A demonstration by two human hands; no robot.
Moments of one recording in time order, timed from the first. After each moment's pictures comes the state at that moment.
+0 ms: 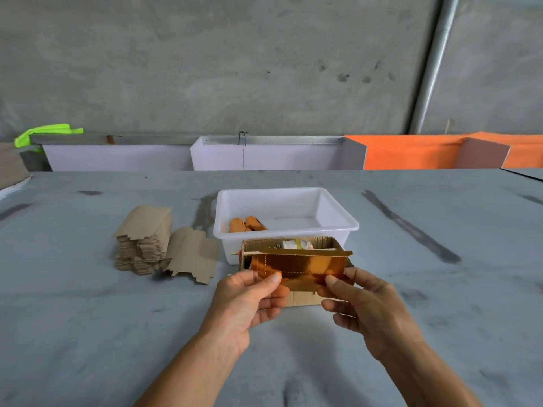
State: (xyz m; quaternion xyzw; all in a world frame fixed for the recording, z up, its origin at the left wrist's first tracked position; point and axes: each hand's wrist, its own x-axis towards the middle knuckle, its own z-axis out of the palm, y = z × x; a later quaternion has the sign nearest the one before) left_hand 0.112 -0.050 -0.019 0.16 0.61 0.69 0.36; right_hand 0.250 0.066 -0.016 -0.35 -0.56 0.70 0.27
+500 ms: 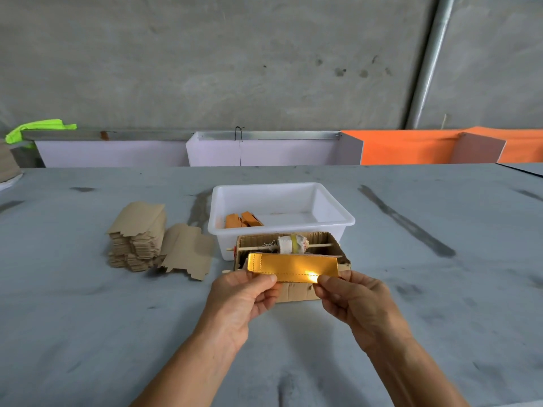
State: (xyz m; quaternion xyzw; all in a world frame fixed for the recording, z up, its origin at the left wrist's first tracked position) left_hand 0.116 -0.044 -0.023 0.12 0.58 0.73 0.35; right_hand 0.243 0.069 -0.026 -0.35 -0.49 0.74 0.30
